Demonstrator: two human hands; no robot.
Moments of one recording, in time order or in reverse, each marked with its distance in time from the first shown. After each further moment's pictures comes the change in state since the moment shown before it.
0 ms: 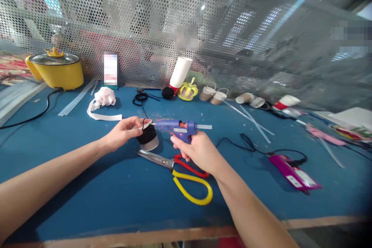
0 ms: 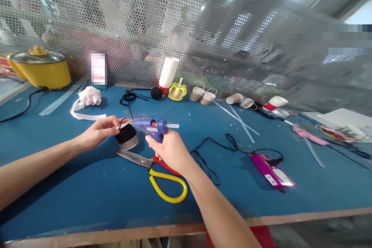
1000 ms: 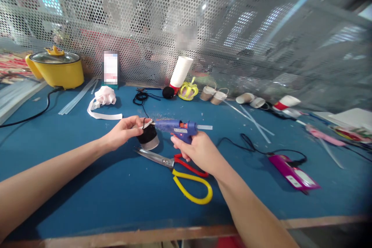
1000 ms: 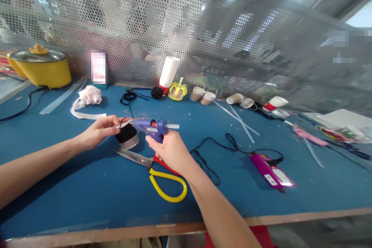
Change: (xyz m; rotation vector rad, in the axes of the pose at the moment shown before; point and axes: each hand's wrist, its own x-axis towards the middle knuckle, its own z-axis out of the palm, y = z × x) left_hand 0.000 -0.002 0.000 -0.002 -0.002 0.012; right_hand -0.003 -0.005 0.001 0.007 0.010 0.023
